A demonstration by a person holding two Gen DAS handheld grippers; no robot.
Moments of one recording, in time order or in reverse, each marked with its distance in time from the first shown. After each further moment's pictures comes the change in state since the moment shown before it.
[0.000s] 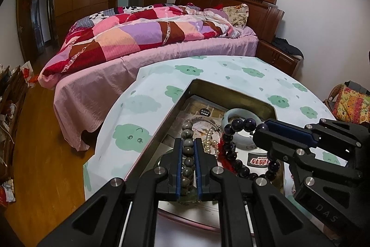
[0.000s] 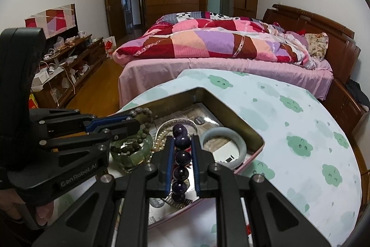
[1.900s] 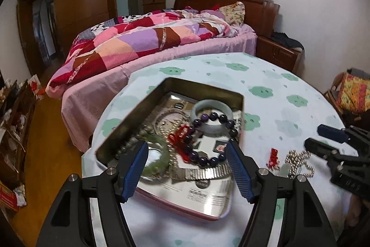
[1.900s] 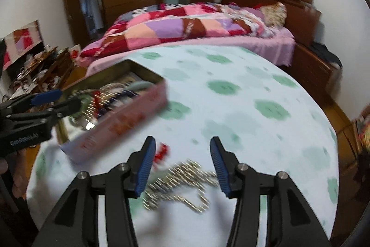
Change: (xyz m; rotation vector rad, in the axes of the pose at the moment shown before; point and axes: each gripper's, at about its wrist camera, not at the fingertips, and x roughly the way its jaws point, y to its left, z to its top) left arm -0.027 -0.066 -0.020 0.082 -0.022 0.075; right arm -0.062 -0.094 -0.074 0.210 0.055 -0.169
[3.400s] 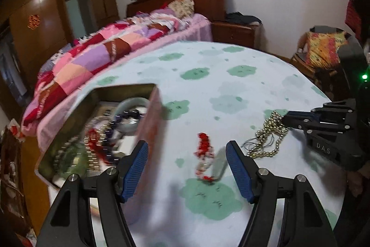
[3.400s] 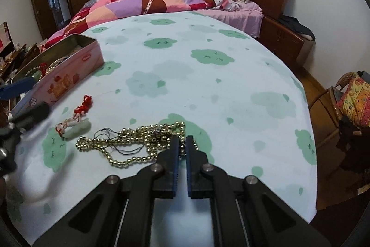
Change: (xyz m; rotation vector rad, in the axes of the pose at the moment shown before) left arm 0.009 -0.098 -0.020 0.261 0.021 -0.150; right arm -0.004 -0.060 -0.048 0.076 0.118 -0.156
